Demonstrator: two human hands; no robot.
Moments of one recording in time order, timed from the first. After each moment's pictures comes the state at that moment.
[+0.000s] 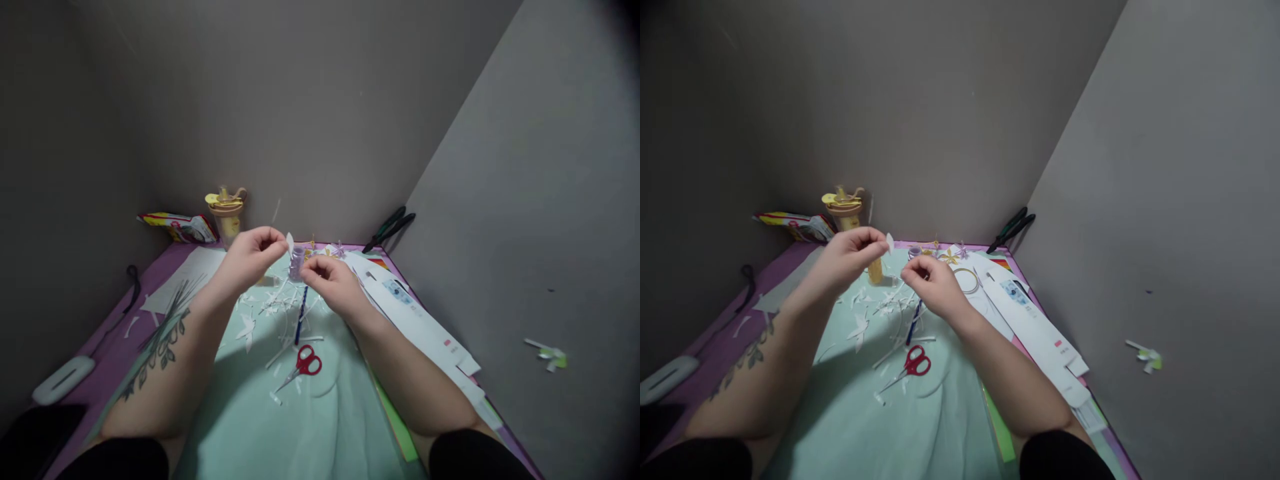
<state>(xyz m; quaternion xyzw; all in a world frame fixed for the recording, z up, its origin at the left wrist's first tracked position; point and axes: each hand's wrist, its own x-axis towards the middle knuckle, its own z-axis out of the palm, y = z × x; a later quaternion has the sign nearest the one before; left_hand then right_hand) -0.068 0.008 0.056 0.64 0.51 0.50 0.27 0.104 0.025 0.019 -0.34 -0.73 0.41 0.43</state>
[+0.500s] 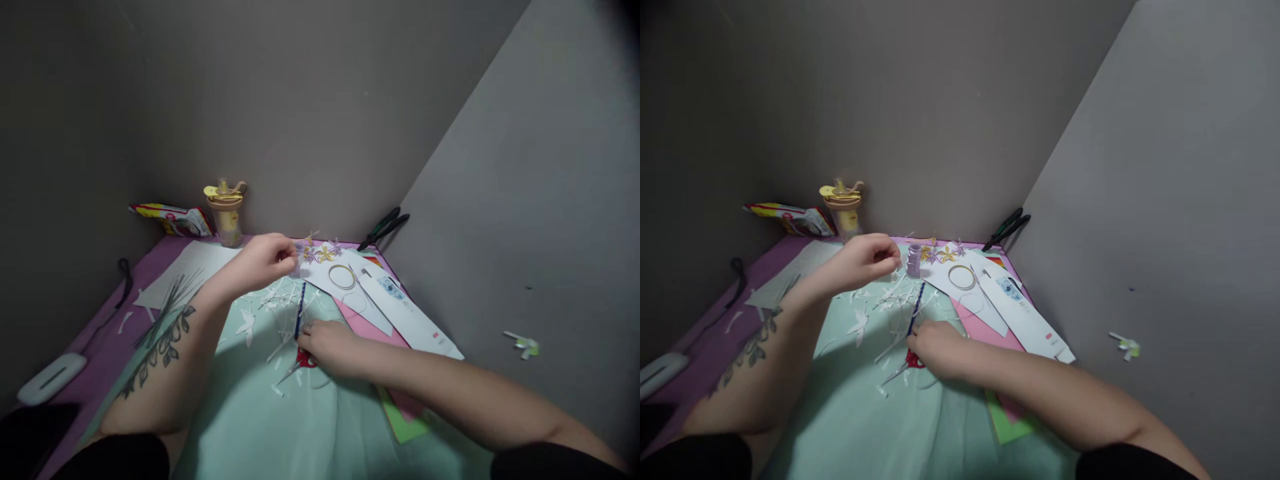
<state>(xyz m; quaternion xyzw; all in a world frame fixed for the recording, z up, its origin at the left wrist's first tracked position) -0.078 0.004 0.060 0.79 0.47 0.35 0.19 0.123 -0.022 -0.043 -0.24 -0.96 0.03 -0.10</state>
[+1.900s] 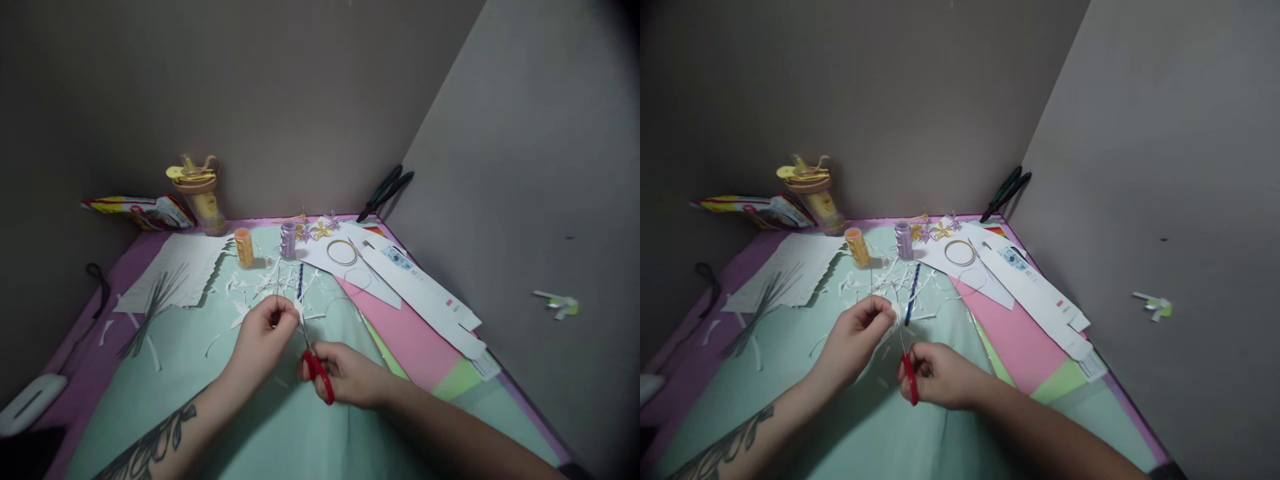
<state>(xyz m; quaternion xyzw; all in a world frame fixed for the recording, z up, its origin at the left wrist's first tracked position) -0.030 -0.069 -0.030 0.52 0.59 0.43 0.44 0.139 -0.082 -0.064 -0.37 -0.55 0.74 0.16</state>
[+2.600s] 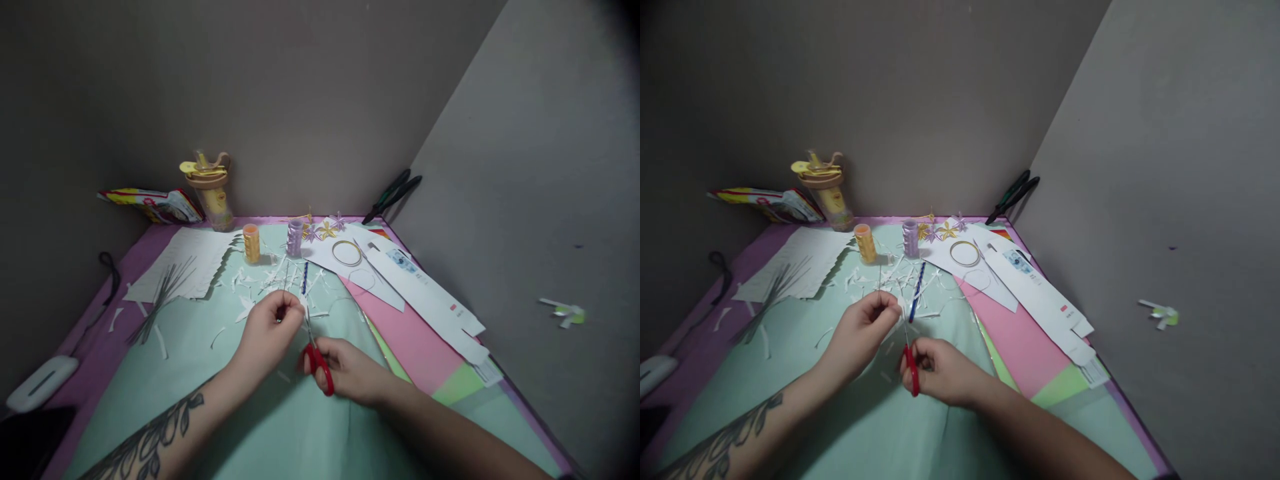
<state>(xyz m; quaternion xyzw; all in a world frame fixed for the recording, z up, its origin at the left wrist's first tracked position) -0.031 -0.073 -0.029 0.54 0.58 0.43 0.43 0.133 -0.082 -0.057 -0.37 -0.56 0.72 0.18</state>
